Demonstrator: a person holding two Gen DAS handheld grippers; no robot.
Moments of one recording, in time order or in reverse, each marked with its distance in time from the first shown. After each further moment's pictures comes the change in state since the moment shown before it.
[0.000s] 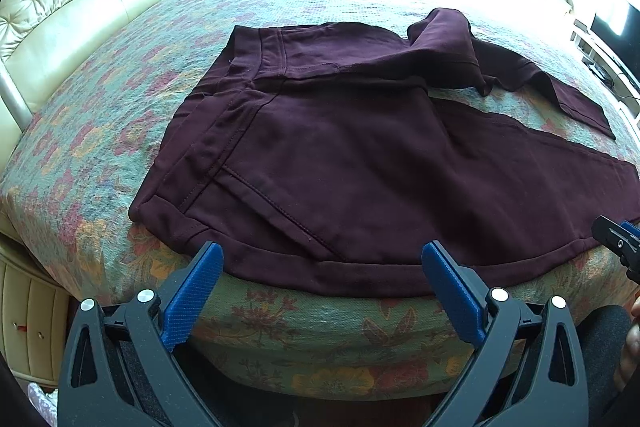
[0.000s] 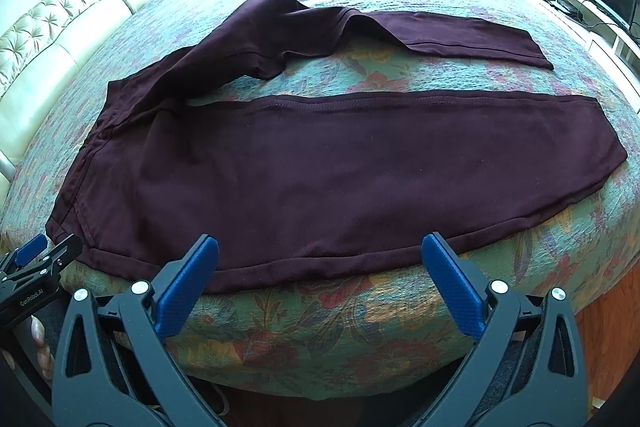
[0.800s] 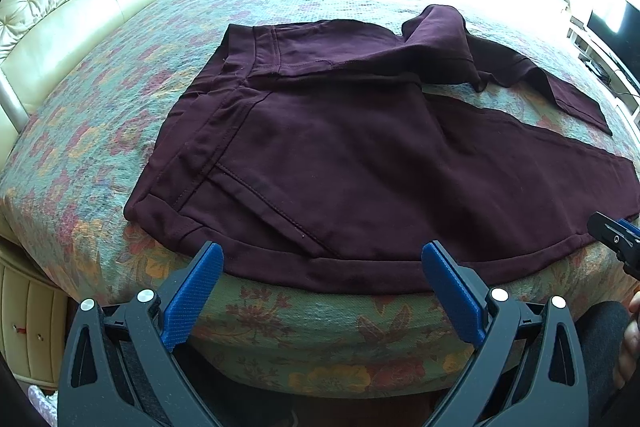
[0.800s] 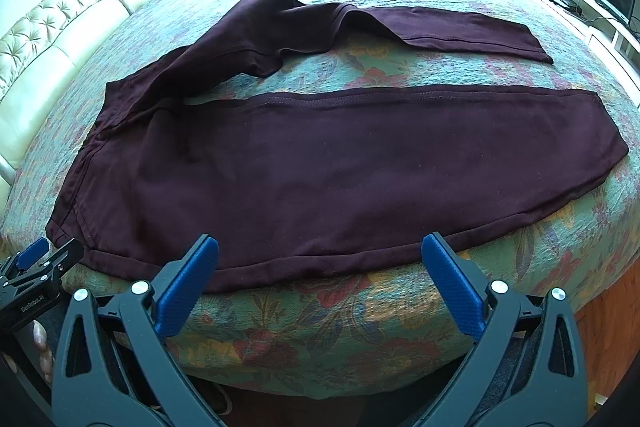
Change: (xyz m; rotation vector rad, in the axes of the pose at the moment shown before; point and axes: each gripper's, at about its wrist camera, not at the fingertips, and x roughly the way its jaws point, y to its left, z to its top) left arm 0.000 -0.005 0.000 0.009 0.007 -0.010; right arm 0.003 -0.001 0.000 0.015 0.017 0.003
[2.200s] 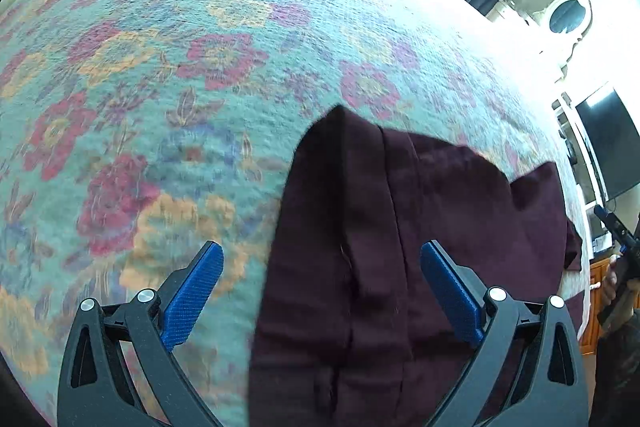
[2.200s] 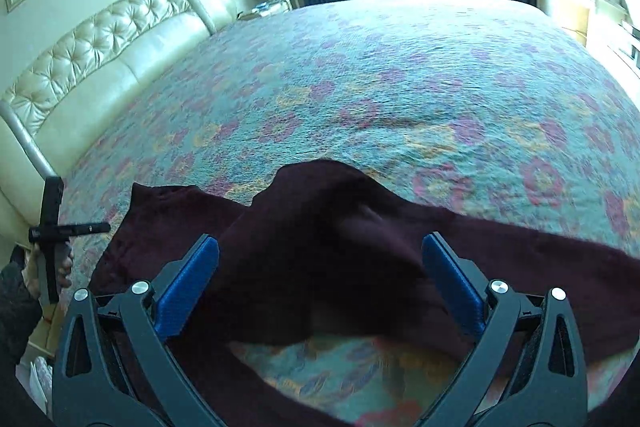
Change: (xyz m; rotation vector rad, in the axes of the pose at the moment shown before) left arm 0.189 0.203 0.224 -0.220 0.143 -0.338; right arm 0.131 0.035 0.296 -0.309 -0.046 0.321
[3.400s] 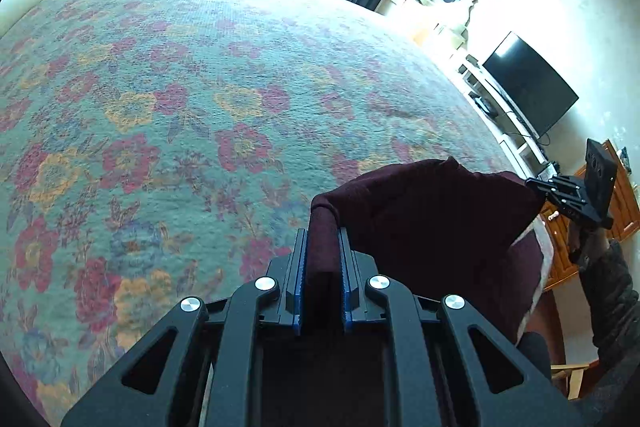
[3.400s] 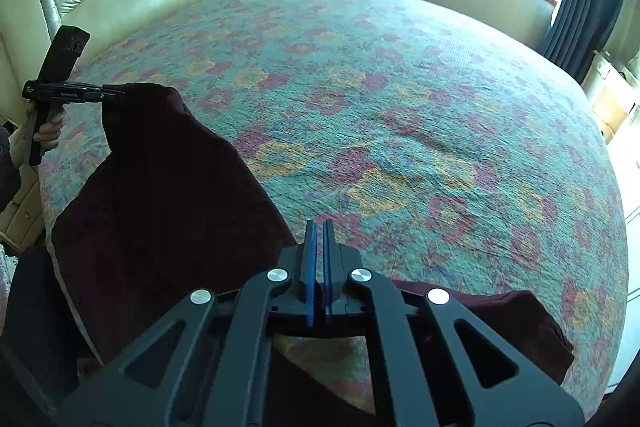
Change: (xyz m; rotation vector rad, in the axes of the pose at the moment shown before) left arm -0.080 -0.053 0.000 0.303 -0.065 -0.264; right arm -0.082 0.076 -0.043 -0.302 0.045 -0.077
